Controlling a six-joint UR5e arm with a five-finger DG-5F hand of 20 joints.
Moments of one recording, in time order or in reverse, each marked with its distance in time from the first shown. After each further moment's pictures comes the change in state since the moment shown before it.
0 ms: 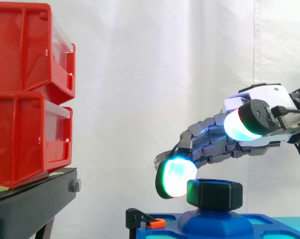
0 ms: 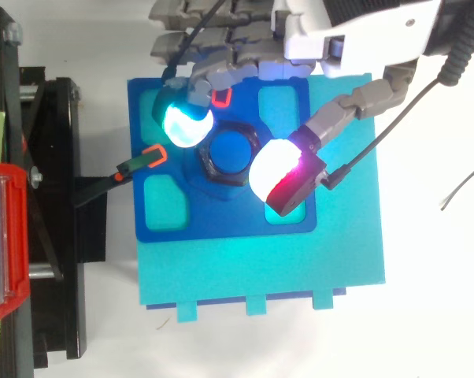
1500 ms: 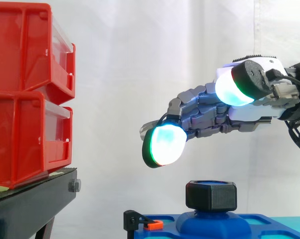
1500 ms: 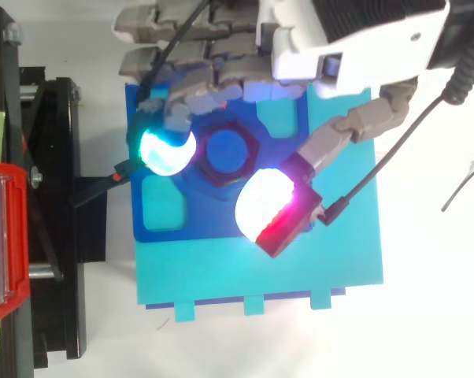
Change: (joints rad) arm 0.034 -0.001 0.066 -0.005 -0.002 -0.007
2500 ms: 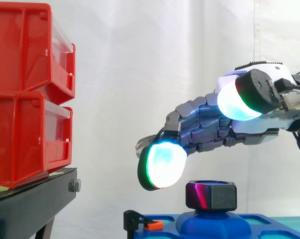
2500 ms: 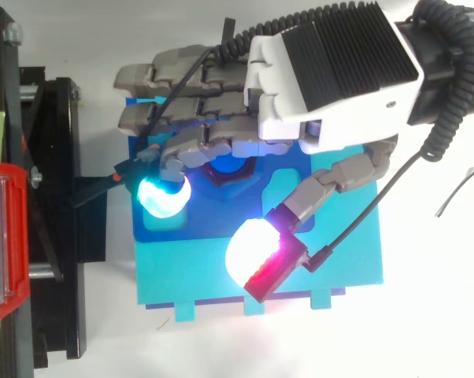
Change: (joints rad) arm 0.051 -0.001 -0.040 0.015 0.057 0.013
